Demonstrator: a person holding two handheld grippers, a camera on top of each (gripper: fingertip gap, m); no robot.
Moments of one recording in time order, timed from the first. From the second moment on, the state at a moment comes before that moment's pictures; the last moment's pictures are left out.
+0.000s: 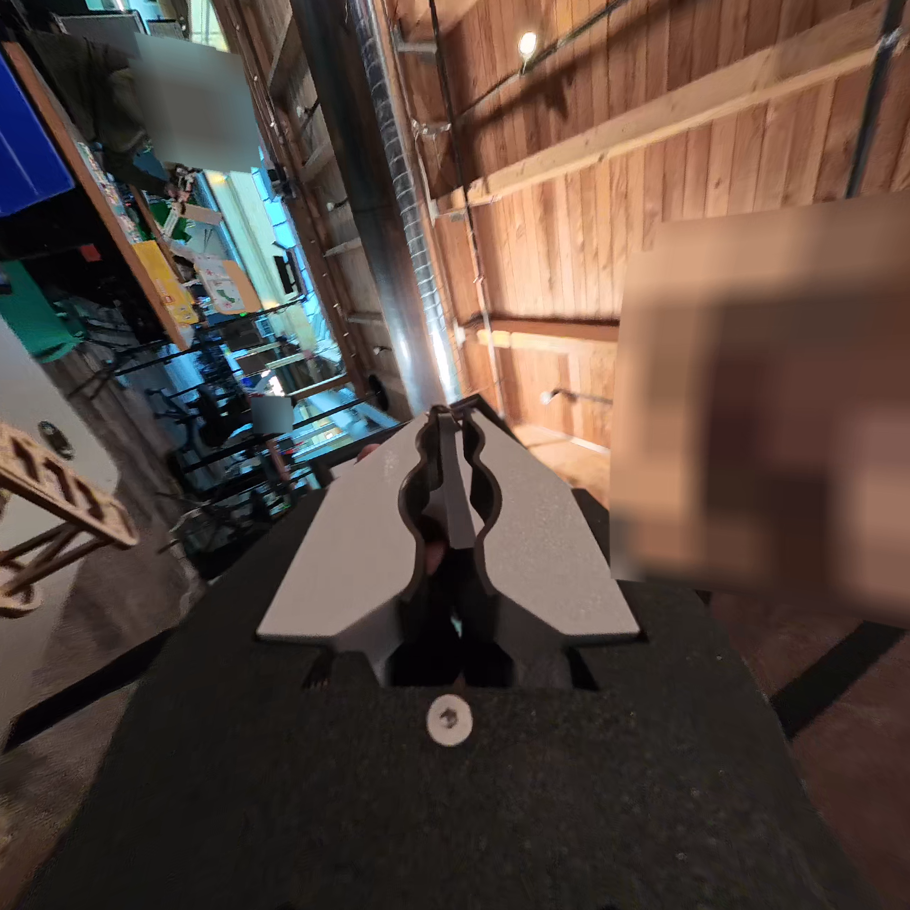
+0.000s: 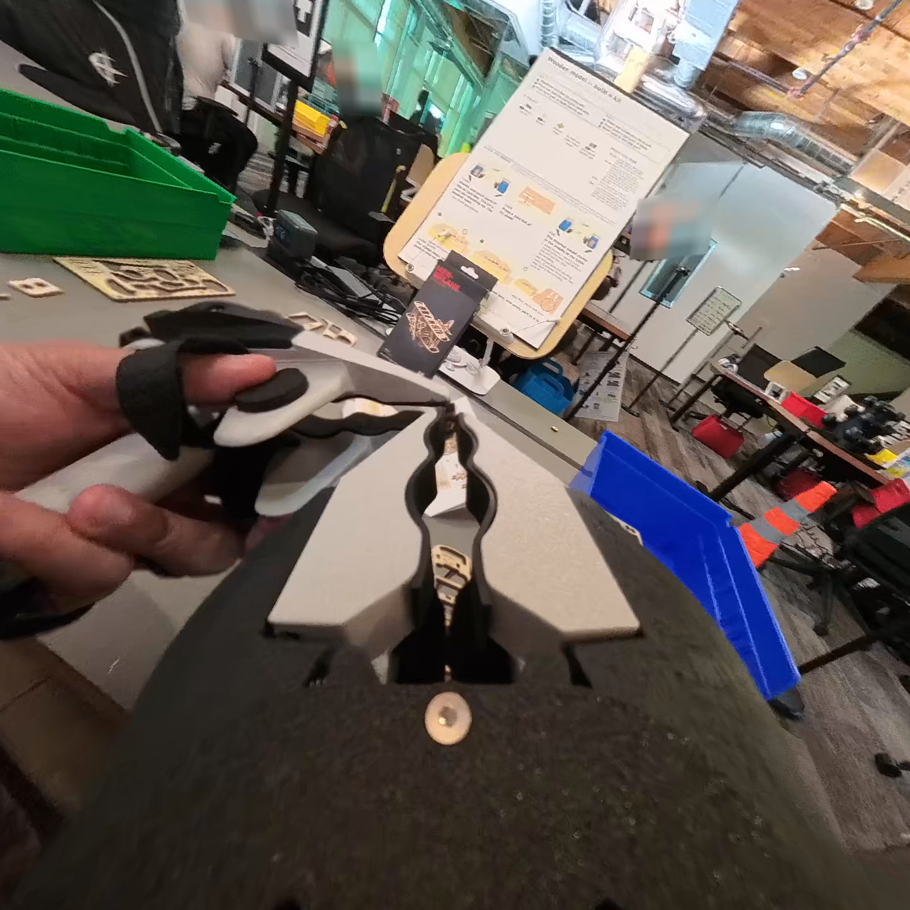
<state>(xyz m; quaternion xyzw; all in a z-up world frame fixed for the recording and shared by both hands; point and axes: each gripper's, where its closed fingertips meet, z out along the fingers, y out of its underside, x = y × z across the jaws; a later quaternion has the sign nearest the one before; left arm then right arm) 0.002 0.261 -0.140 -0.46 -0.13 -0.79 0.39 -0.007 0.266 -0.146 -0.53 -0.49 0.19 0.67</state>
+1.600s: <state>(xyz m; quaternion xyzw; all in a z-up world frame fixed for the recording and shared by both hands) -0.058 0.222 -0.227 -0.77 0.13 -0.44 0.45 0.037 0.323 -0.308 -0.81 -0.55 0.08 0.18</state>
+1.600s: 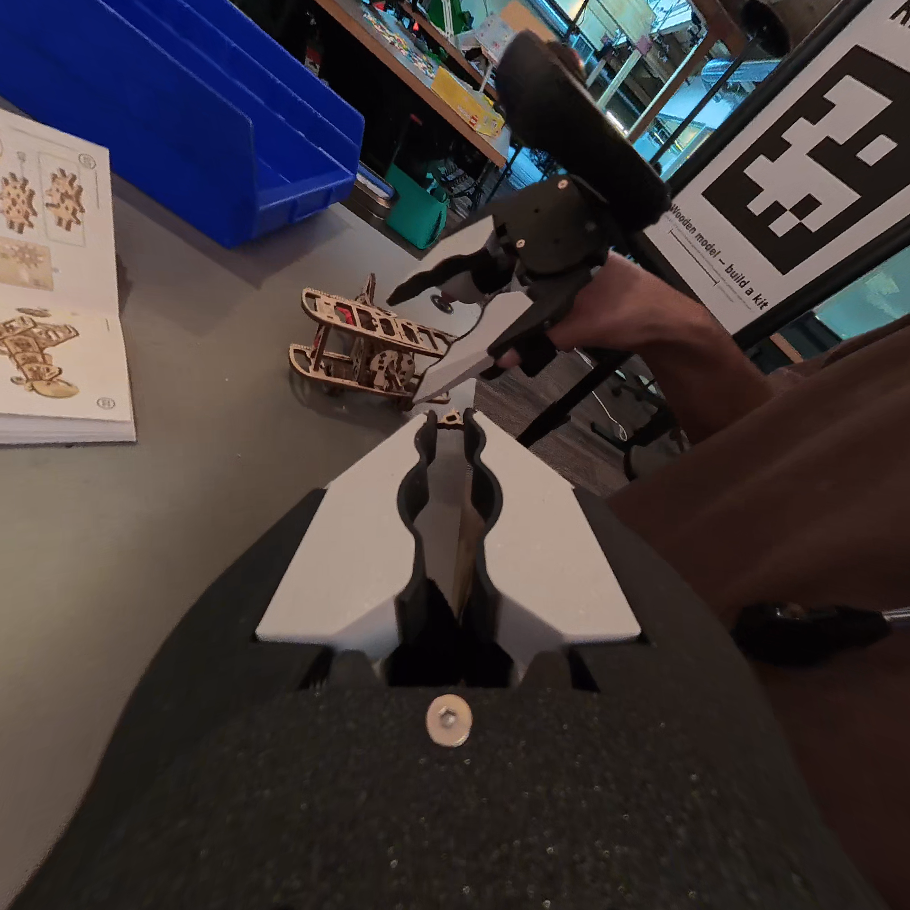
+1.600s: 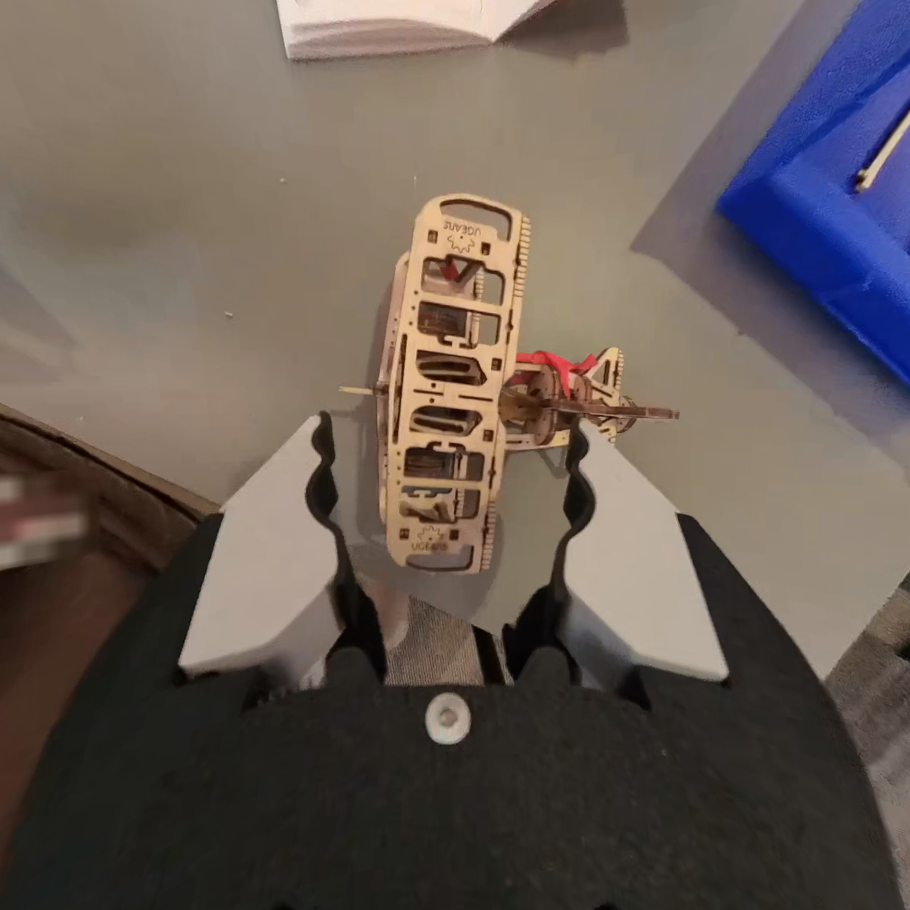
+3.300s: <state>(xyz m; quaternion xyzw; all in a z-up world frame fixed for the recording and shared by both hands) -0.011 0.255 -0.127 -0.72 0.34 -0.38 0.46 -0.009 0.271 -0.180 -0.48 -0.49 0.52 0.50</state>
